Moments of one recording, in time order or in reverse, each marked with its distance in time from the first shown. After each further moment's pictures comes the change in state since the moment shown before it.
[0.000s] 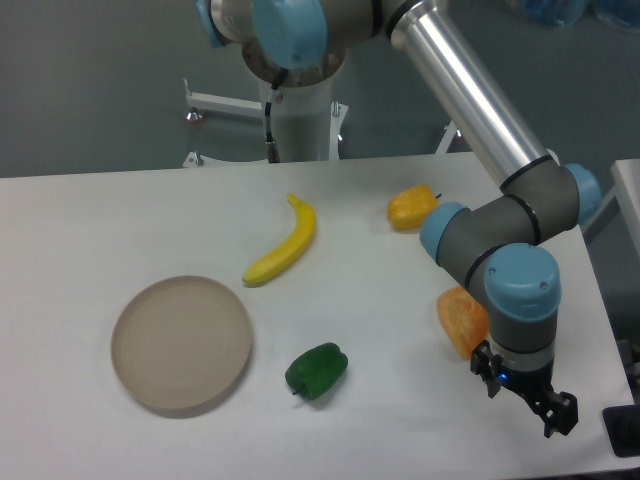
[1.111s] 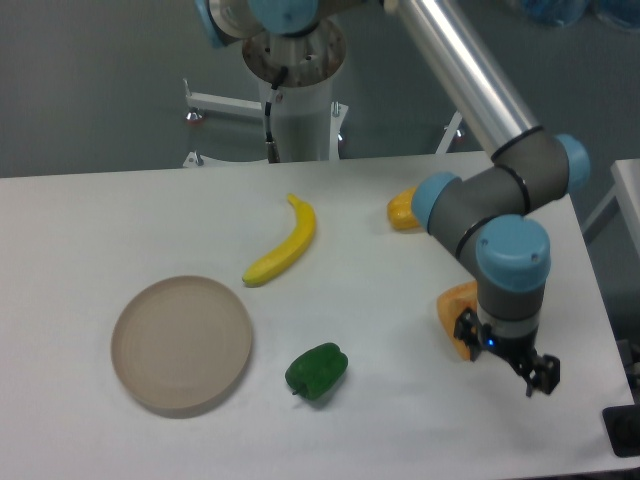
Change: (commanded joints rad) arm 0.057 0.254 -0.285 -0.199 -0.003 -0.035
